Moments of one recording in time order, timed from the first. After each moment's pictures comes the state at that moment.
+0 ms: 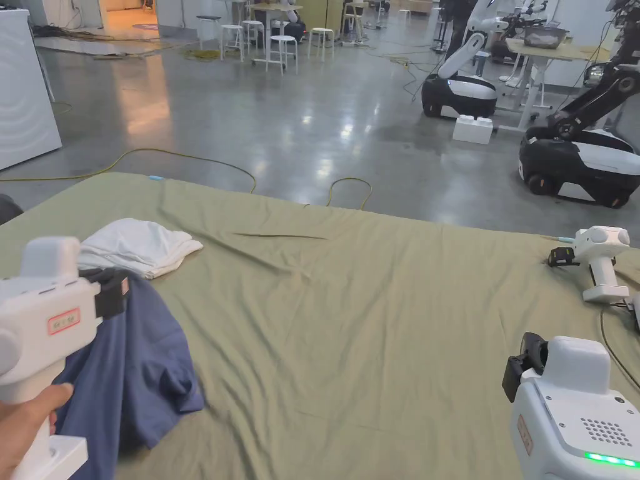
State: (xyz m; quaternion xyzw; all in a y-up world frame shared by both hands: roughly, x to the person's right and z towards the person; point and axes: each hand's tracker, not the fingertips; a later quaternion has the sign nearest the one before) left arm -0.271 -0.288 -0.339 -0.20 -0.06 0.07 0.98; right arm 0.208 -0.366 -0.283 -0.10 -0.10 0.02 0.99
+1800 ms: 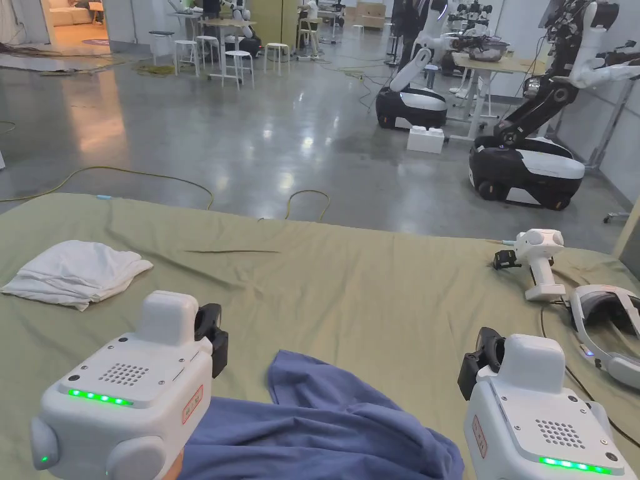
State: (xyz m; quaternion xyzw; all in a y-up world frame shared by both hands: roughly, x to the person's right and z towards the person) left arm -0.119 -0.328 -0.313 -0.14 -0.10 0.00 0.99; right arm 0.217 -0.346 -0.266 -0.07 -0.11 -0.01 0.99
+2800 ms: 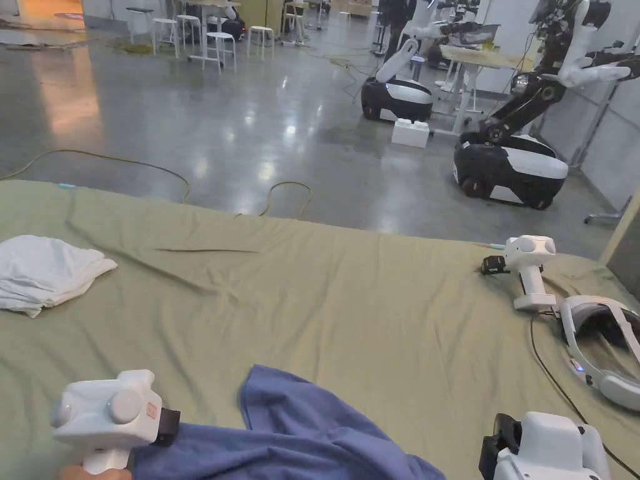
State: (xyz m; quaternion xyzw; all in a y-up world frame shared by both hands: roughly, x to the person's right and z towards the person) left arm -0.161 -0.536 -0.522 -0.53 -0.03 0.03 0.85; right arm 0.272 -0.407 -0.294 -0.22 -0.14 0.01 0.97
